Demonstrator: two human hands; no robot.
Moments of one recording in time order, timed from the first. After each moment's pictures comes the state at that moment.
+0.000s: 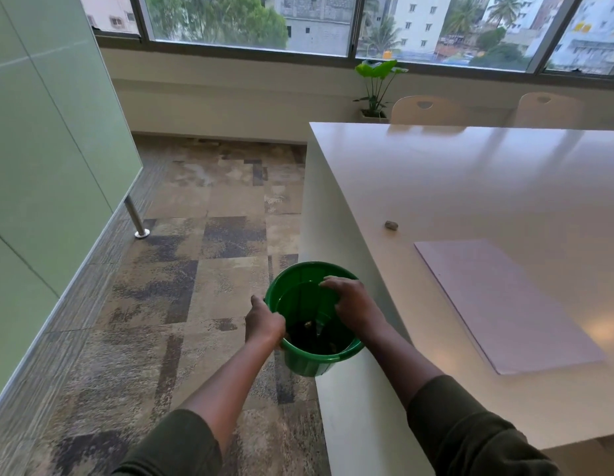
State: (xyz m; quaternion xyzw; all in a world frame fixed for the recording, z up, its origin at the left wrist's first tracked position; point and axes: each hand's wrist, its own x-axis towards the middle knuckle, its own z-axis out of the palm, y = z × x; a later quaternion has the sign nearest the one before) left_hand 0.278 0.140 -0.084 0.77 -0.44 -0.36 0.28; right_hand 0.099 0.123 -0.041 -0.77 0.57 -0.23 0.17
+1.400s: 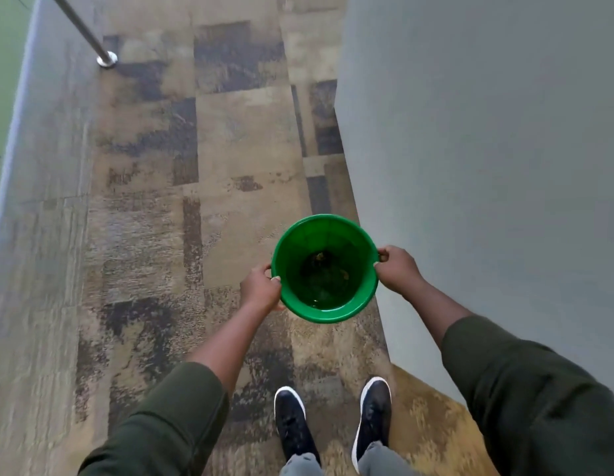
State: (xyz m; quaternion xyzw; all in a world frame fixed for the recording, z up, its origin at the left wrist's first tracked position) left_hand 0.412 0.107 -0.446 0.80 -0.35 -0.47 0.13; right_hand 0.161 0.070 -0.430 -0.47 0.77 -0.06 0.44
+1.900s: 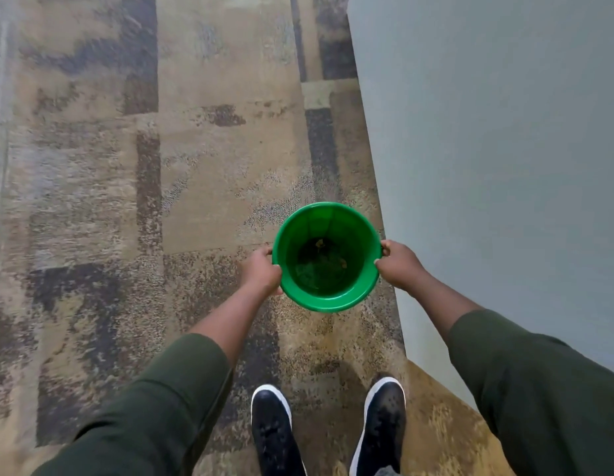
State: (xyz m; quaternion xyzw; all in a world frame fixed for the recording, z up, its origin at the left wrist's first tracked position) left_hand 0.388 0.102 -0.728 0.81 -0.35 -0.47 0.06; right_hand 0.137 0.080 -0.716 -0.48 0.74 0.00 0.47
